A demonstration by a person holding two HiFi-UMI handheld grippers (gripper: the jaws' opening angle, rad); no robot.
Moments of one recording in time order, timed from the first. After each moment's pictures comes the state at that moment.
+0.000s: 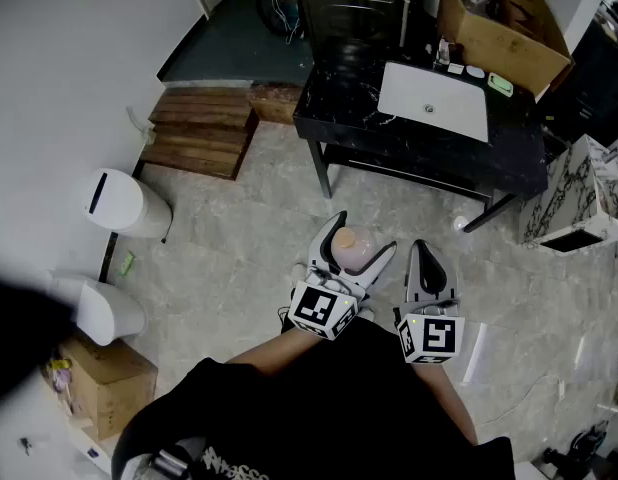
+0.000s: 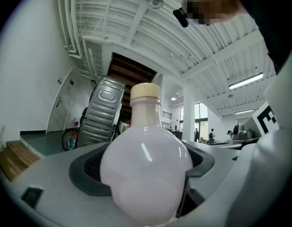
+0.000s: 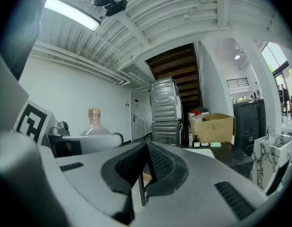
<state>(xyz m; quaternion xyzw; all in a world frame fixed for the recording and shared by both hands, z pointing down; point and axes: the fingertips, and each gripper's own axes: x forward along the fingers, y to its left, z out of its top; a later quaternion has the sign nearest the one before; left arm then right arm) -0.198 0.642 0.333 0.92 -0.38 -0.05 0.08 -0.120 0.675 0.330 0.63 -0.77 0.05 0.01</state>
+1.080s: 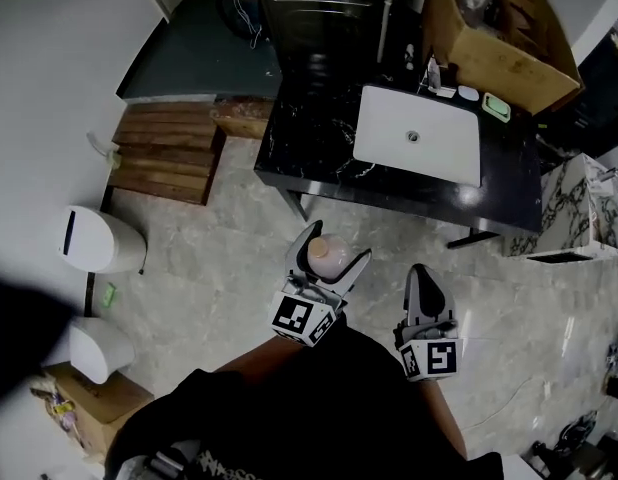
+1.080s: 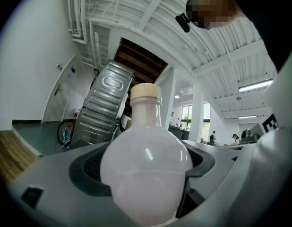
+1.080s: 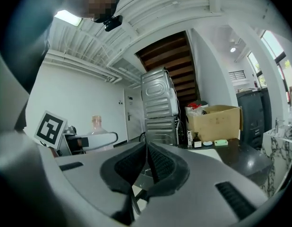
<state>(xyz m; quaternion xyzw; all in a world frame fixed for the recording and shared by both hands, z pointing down) -0.161 0.419 0.378 0.92 -0.37 -0.04 0.12 -0.046 0.490 0.367 0.63 -0.77 0.08 0.01</state>
